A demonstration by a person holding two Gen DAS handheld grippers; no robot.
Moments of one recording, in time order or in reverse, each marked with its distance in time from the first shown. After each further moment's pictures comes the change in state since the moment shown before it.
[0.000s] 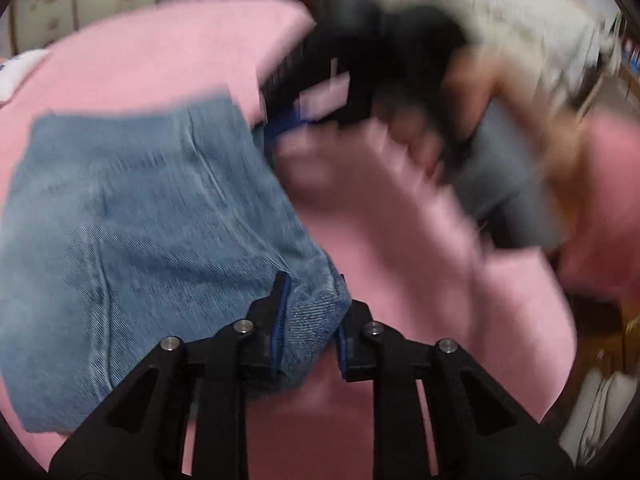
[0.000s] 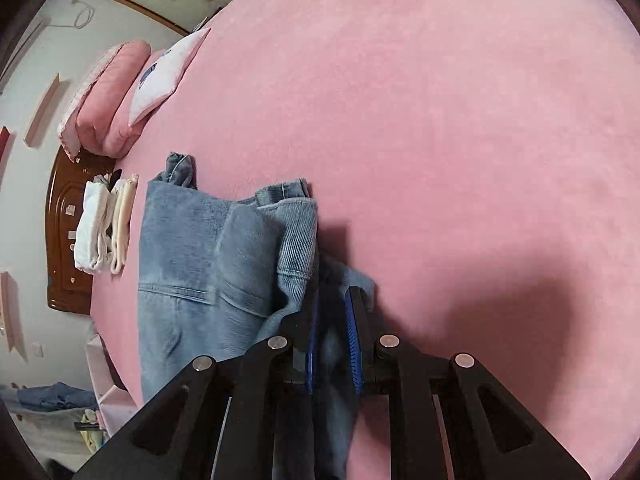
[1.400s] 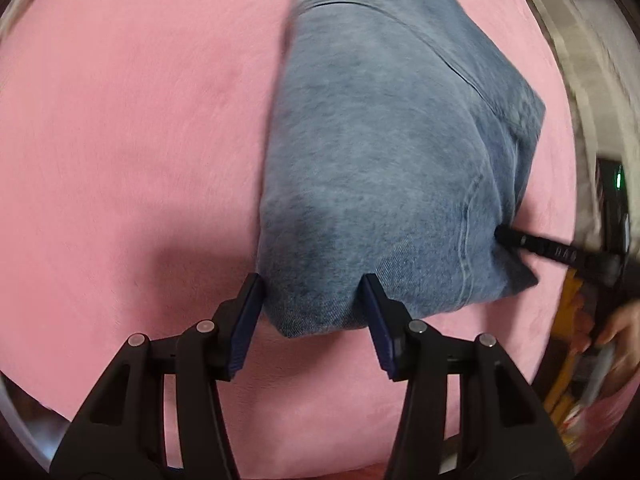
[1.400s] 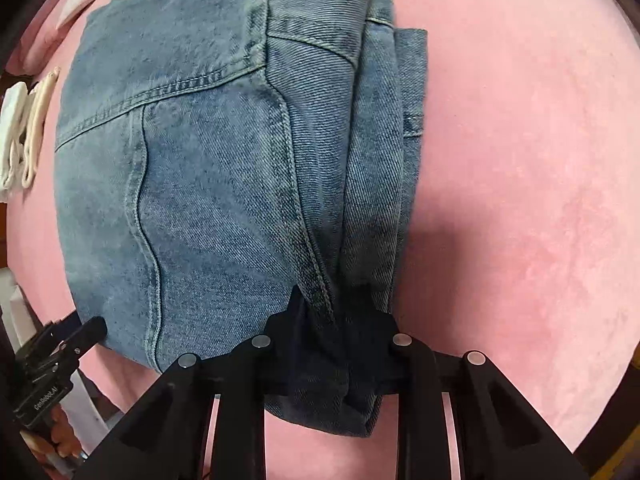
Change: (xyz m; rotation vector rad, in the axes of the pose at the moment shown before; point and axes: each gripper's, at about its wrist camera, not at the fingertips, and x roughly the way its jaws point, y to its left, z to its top) left arm -0.044 0.229 -0.083 -0.695 0.349 0.081; right arm -0.001 0.173 -0.196 -0.001 0.318 -0.390
